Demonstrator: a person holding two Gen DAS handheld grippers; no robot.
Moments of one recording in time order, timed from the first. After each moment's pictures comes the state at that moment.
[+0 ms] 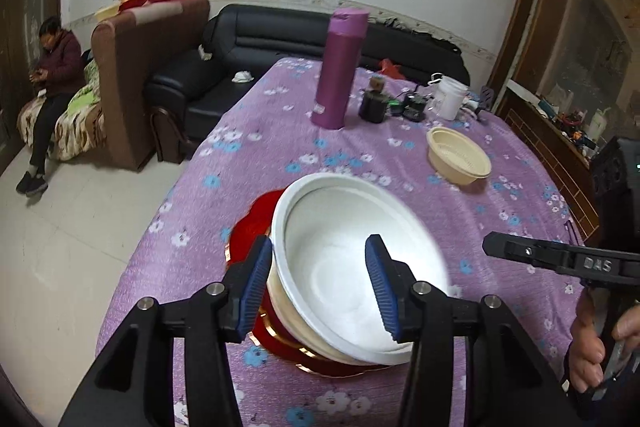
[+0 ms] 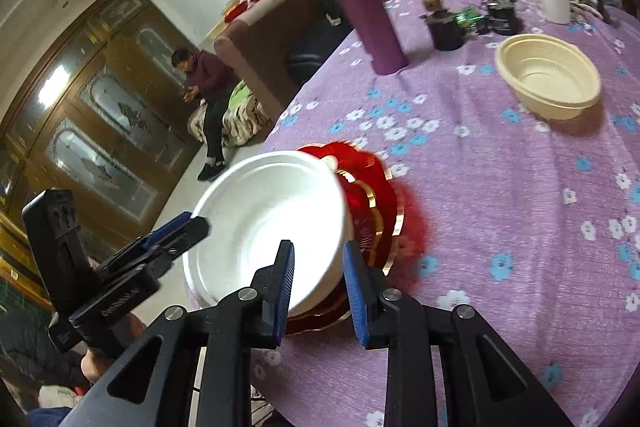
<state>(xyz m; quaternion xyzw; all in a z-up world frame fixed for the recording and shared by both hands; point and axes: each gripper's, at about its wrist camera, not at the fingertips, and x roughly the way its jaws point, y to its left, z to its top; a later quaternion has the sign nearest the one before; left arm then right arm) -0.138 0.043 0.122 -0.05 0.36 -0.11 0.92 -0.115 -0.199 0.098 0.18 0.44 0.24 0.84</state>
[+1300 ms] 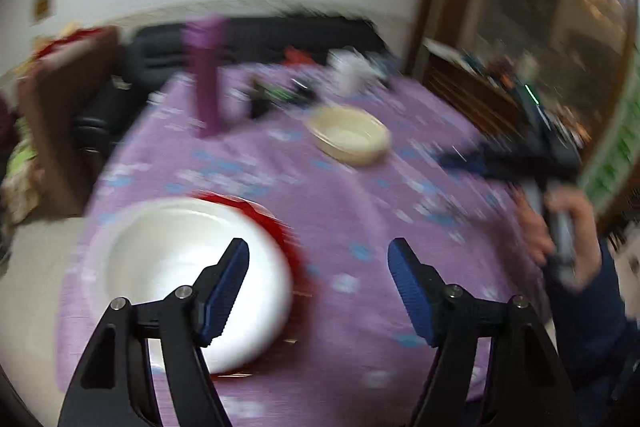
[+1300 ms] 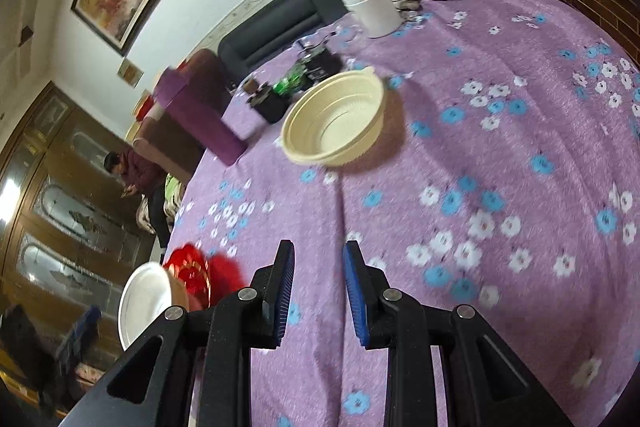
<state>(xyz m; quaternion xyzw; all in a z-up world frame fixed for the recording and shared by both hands) -0.161 -0.080 0.130 0.03 0.37 -0.25 0.89 -0.098 -0.393 0.090 0.29 0.42 0.07 0.86</state>
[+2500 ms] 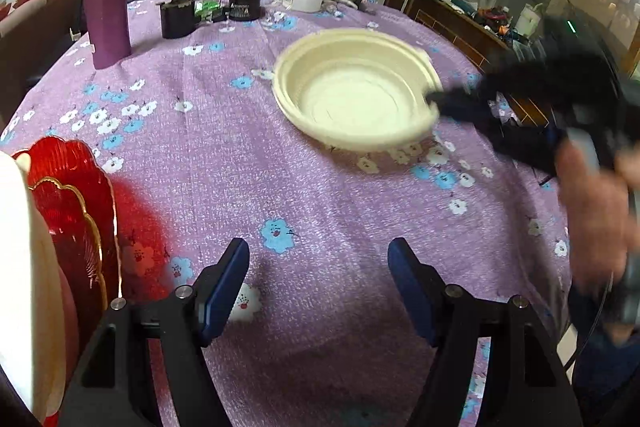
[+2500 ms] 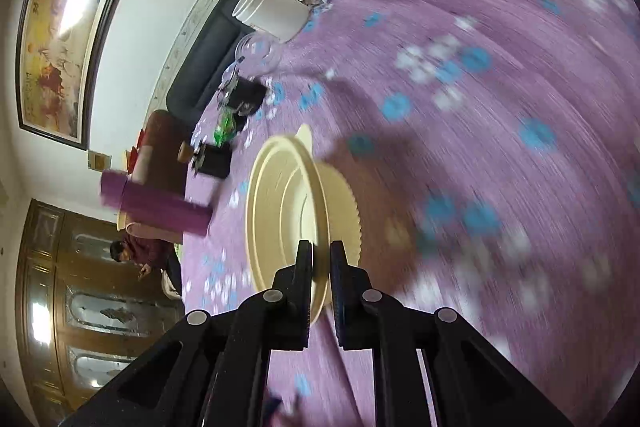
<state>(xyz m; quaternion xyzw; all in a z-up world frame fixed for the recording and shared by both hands) -0.105 -0.174 0.035 0.02 0.45 -0.27 0.85 -0.089 -0.434 0.043 0.46 0.42 0.00 0.78</state>
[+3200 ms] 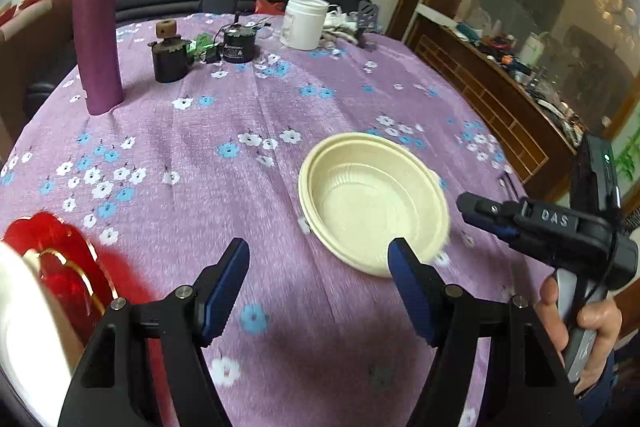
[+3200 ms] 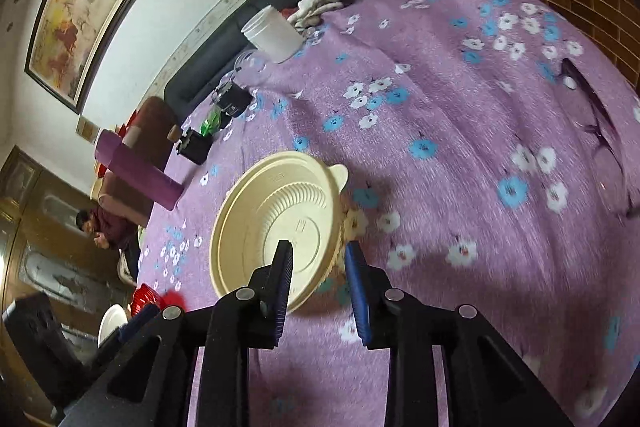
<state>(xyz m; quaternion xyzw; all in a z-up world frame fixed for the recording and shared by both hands) -0.060 -0.207 0.078 -0.01 0.44 -0.26 0.86 -0.141 -0.469 0.056 0.36 0.40 -0.01 0.84</state>
